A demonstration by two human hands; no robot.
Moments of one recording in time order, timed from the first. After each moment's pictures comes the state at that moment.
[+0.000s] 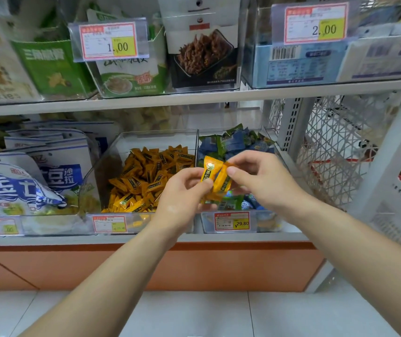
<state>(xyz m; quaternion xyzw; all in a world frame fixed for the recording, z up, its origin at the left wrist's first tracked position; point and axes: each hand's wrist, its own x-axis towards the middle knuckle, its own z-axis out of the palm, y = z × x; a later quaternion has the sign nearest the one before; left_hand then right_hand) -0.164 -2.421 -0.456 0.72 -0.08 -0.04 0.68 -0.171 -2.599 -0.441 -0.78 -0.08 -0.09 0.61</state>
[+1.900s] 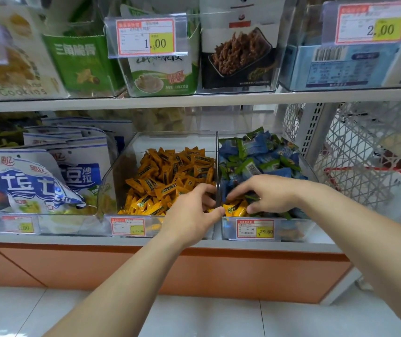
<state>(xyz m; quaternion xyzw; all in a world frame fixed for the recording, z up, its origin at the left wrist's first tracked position) -0.126 -2.379 -0.505 0.92 -0.17 0.04 0.36 -0.104 -2.598 -0.454 -0.95 -0.23 0.16 0.11</state>
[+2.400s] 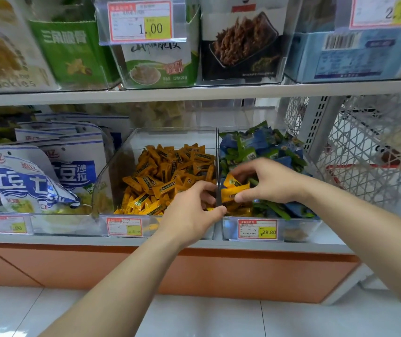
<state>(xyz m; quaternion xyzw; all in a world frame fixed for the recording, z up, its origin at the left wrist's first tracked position) -0.125 -2.379 -0.502 0.90 -0.16 0.03 0.40 -0.088 -2.605 -0.464 -0.94 -0.19 0.04 0.28</state>
